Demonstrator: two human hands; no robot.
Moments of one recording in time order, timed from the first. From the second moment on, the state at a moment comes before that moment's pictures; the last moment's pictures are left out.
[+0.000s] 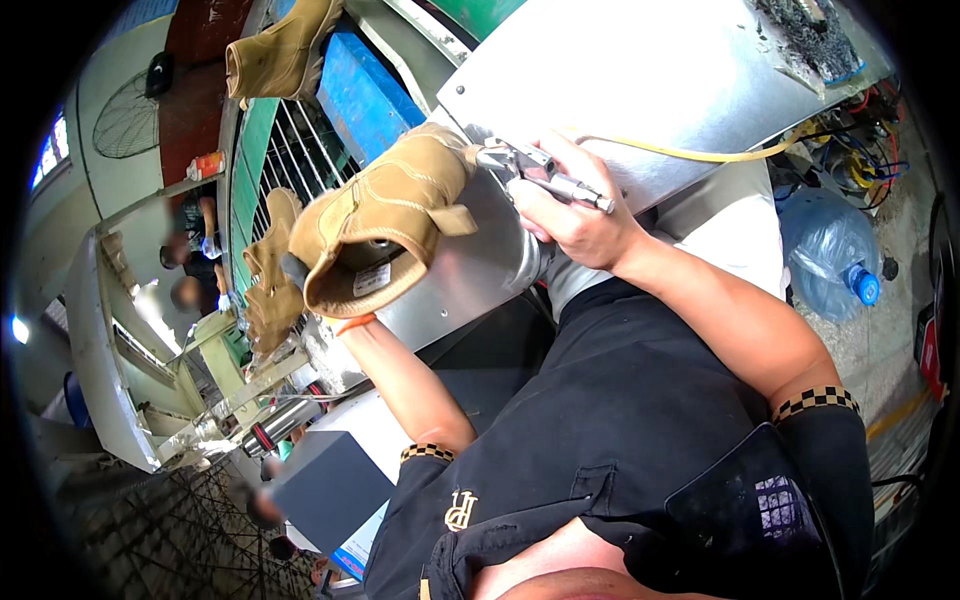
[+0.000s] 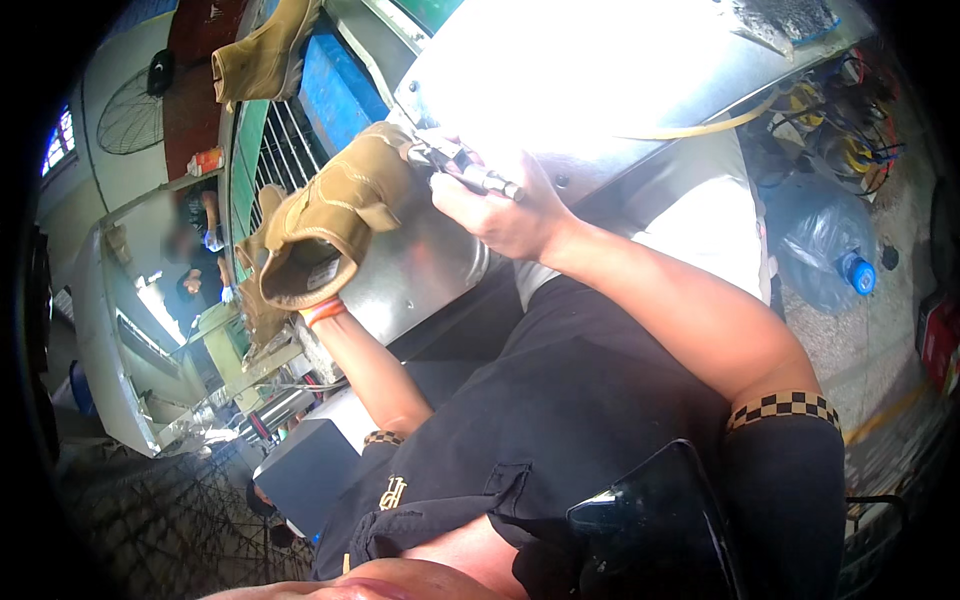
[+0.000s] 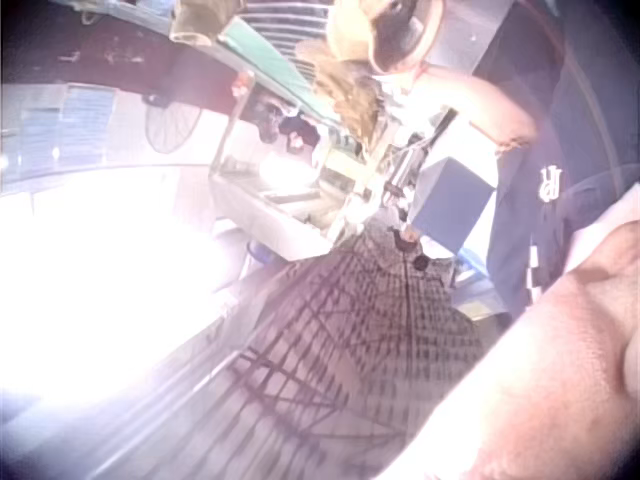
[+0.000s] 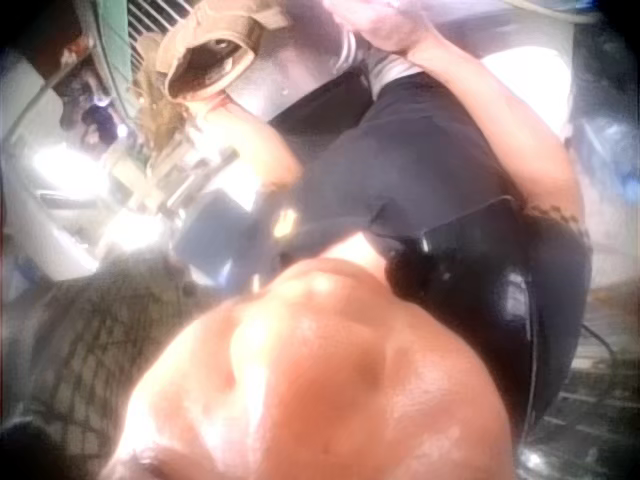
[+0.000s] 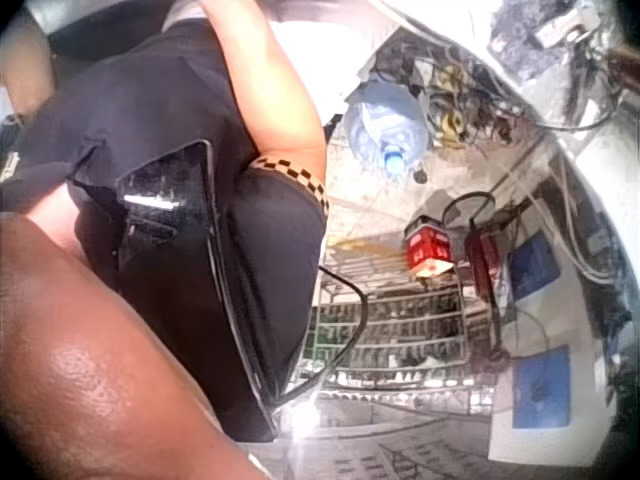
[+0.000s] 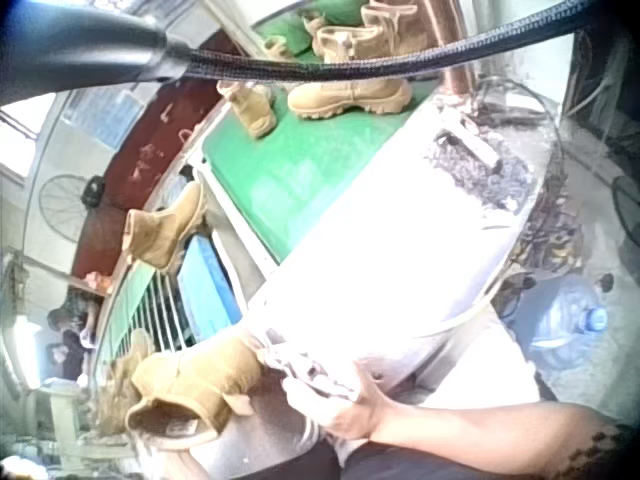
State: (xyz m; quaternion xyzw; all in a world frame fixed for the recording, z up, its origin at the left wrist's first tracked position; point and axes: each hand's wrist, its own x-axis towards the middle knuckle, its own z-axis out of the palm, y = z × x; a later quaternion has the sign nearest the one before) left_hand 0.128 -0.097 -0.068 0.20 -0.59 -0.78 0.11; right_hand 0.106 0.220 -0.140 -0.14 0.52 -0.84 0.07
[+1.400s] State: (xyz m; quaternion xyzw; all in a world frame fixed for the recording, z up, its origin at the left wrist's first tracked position) left_hand 0.260 0.106 -0.081 0.33 -0.40 -0.85 -0.10; right_hand 0.150 0.276 -0.130 -0.15 0.59 -0.78 0.13
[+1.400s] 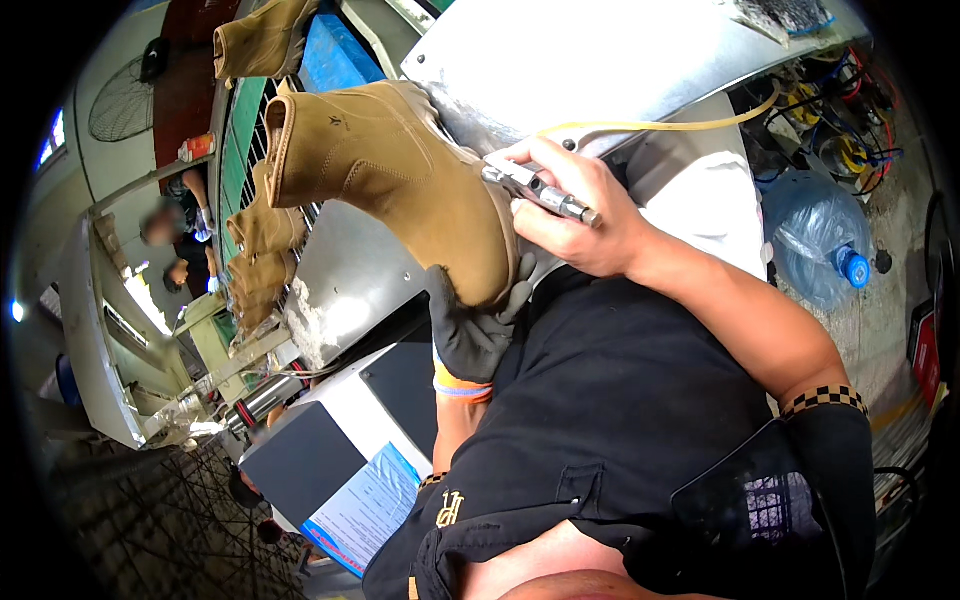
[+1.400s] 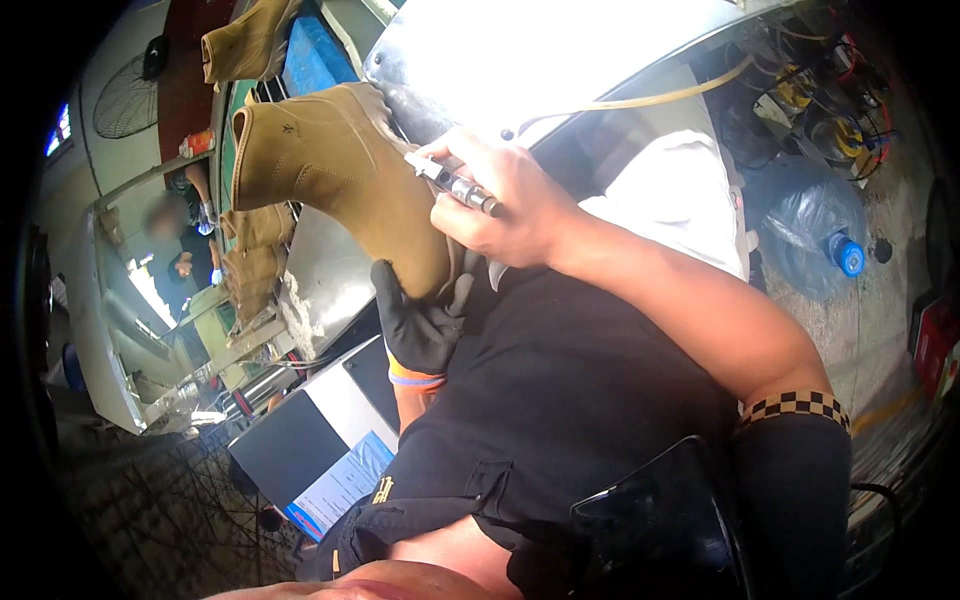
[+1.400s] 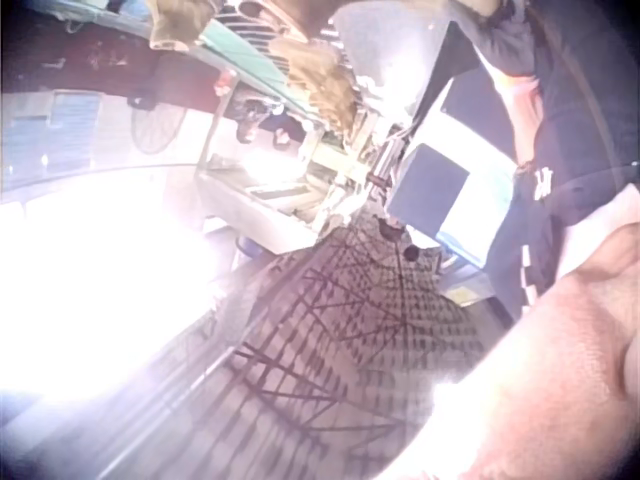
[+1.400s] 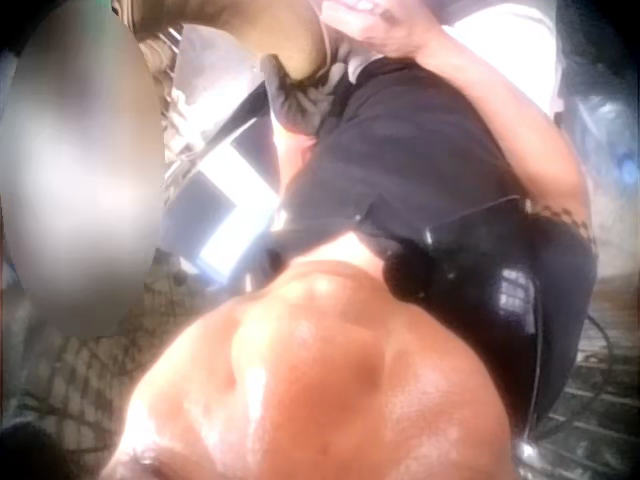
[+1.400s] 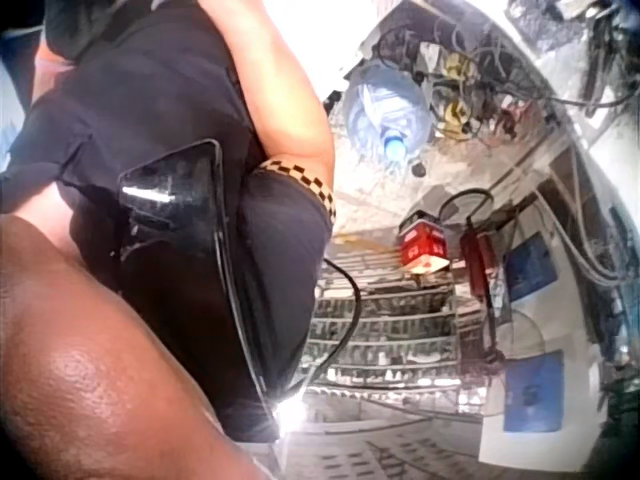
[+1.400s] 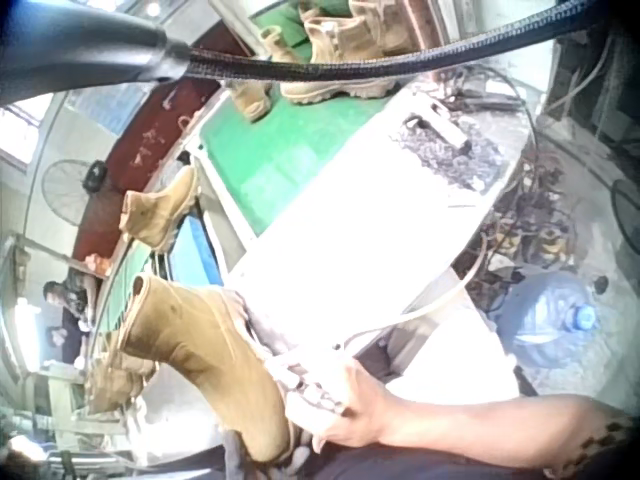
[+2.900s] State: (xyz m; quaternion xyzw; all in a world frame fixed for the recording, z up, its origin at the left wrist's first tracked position) left_hand 0.064 0.179 -0.127 -0.10 -0.51 -0.80 -0.31; right_hand 0.122 0.337 -0.124 -0.10 0.80 -0.57 -0.12
